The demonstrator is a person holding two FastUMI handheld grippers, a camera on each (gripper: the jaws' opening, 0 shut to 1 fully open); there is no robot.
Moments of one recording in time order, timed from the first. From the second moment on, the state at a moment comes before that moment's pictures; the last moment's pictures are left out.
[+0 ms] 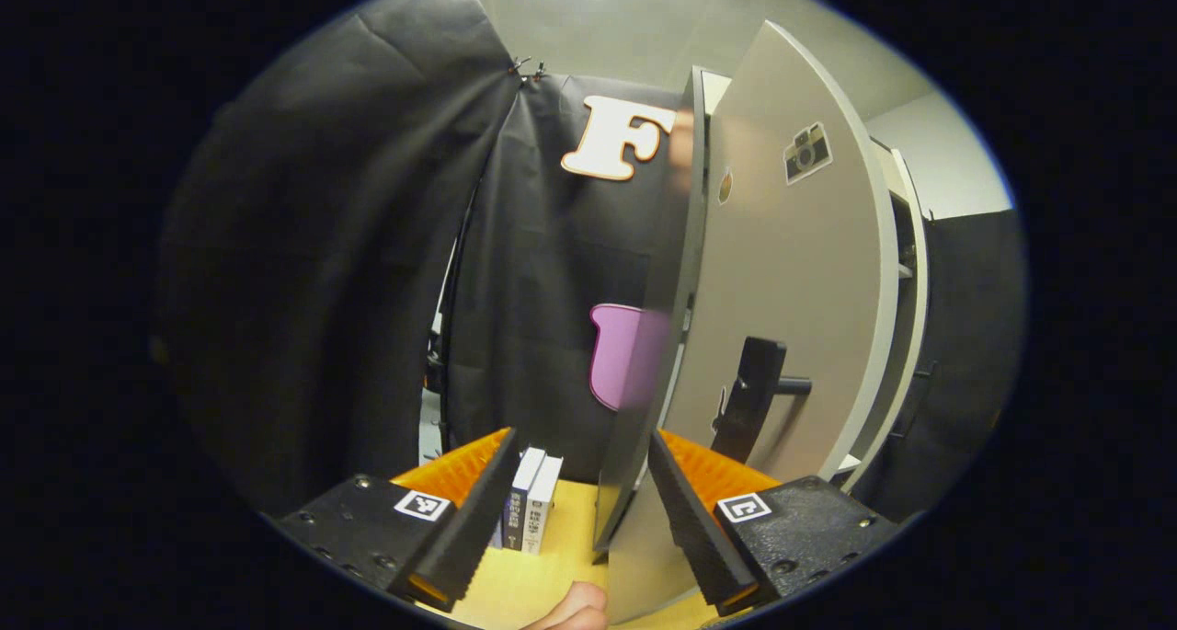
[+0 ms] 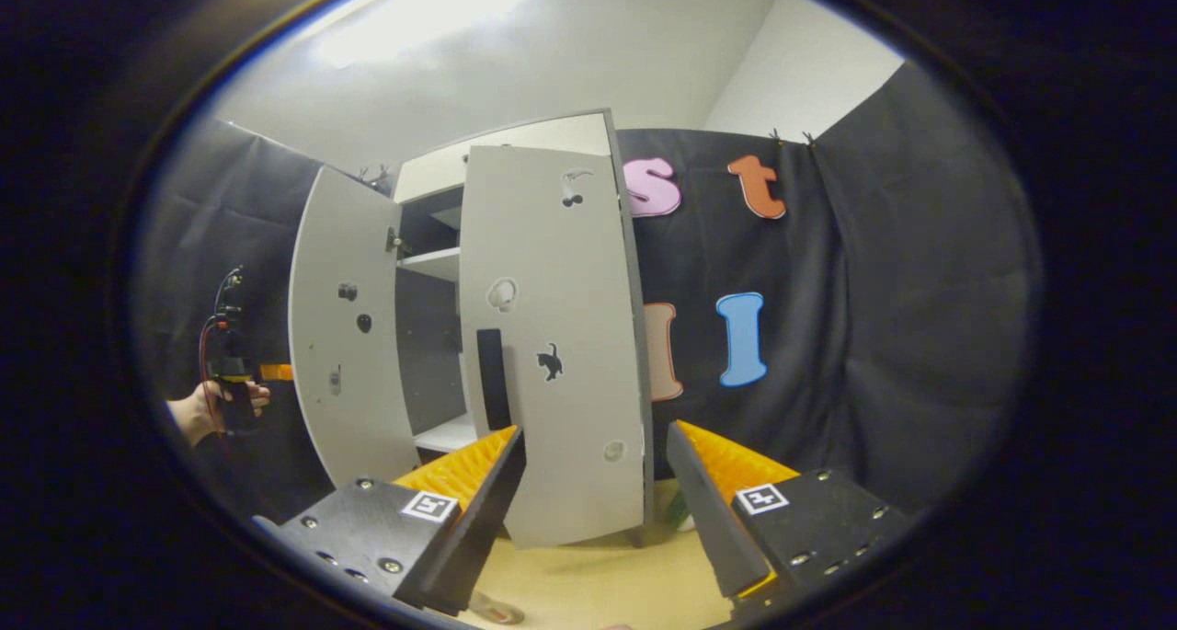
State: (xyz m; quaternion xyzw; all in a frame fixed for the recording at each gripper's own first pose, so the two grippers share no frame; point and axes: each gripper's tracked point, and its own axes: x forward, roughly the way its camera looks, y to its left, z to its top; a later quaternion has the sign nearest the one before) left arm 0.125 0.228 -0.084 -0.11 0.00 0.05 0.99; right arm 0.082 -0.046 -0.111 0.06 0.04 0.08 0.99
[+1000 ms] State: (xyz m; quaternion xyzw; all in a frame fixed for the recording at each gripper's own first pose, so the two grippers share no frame) left arm 0.135 0.143 -0.096 -0.05 0.03 0.05 1.00; right arm 0.014 -0.114 -0.163 0.08 0.05 0.00 1.00
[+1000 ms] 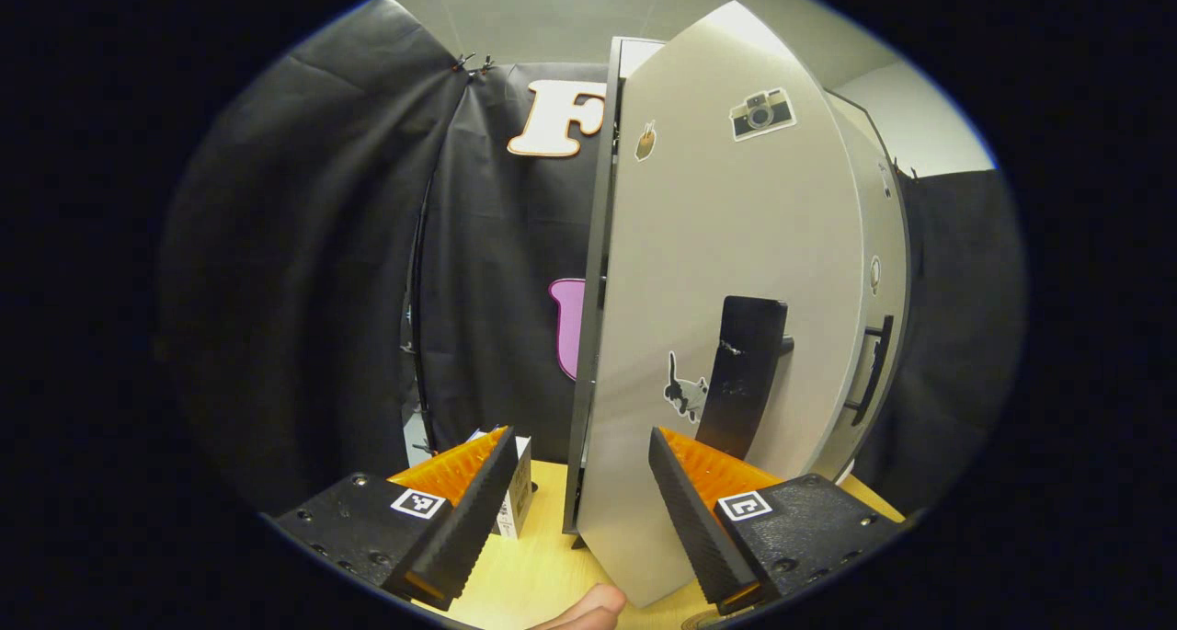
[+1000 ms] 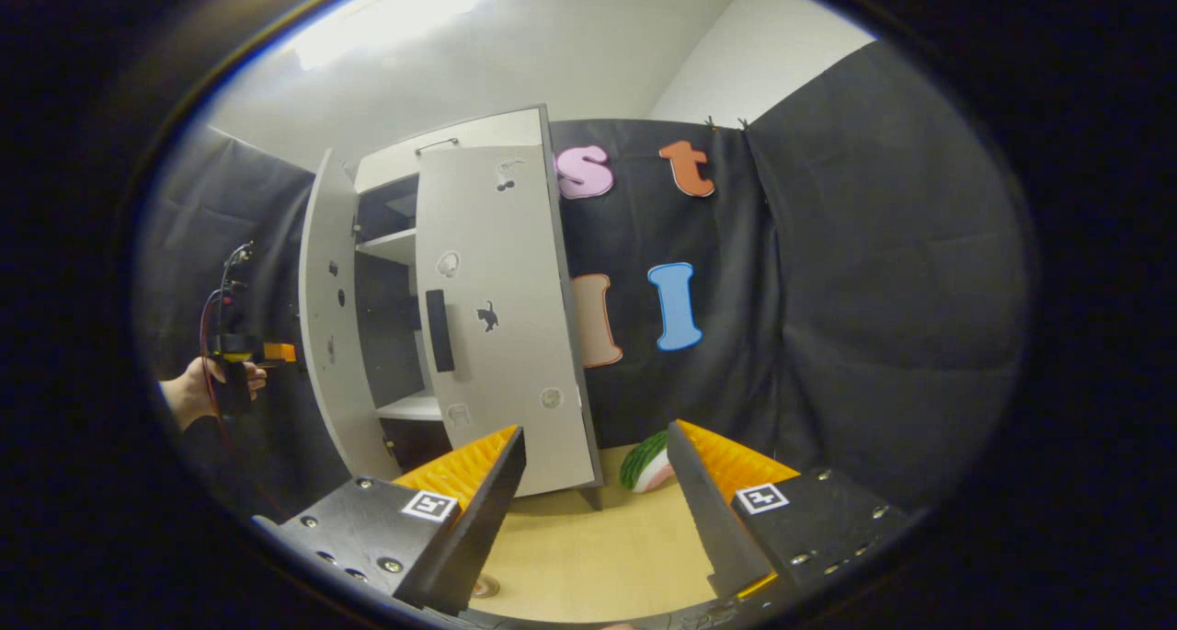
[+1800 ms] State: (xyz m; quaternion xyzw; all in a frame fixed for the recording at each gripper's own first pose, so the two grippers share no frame) left arm 0.153 0.120 -0.105 -0.06 0.04 0.05 1.00; right arm 0.030 -0.120 -0.167 0.08 0.04 -0.01 1.00
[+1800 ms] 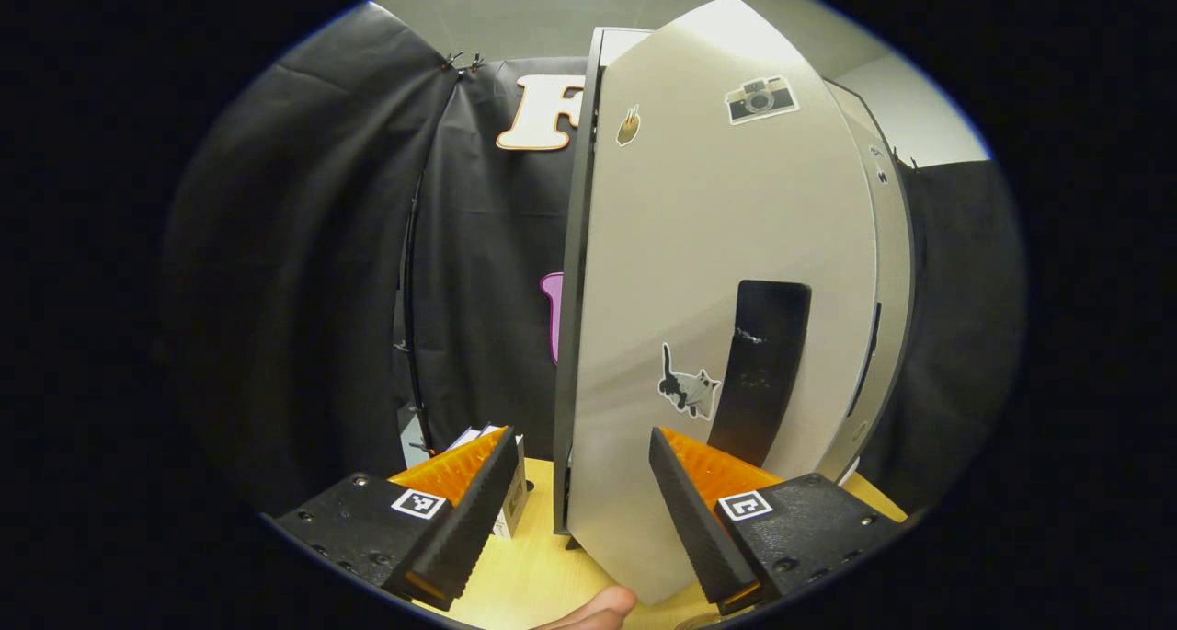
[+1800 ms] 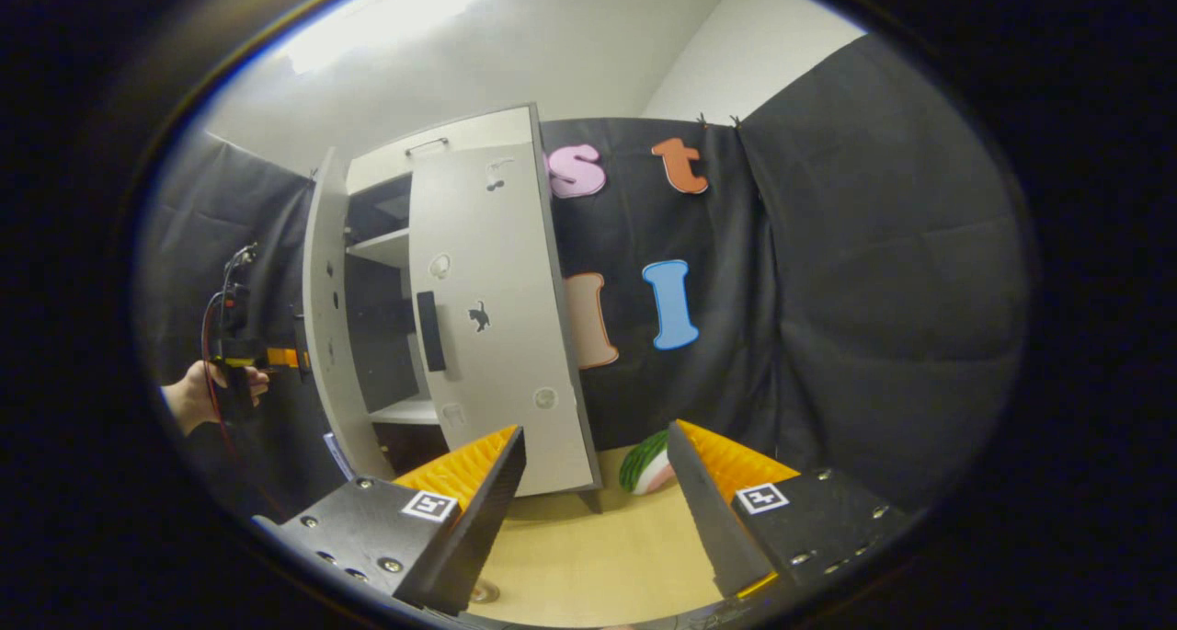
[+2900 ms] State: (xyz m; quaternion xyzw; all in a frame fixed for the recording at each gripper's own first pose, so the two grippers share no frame) left arm 0.055 0.058 -0.073 -0.03 0.01 0.05 1.00; right arm 0.003 -0.092 -0.086 0.04 -0.01 0.05 1.00
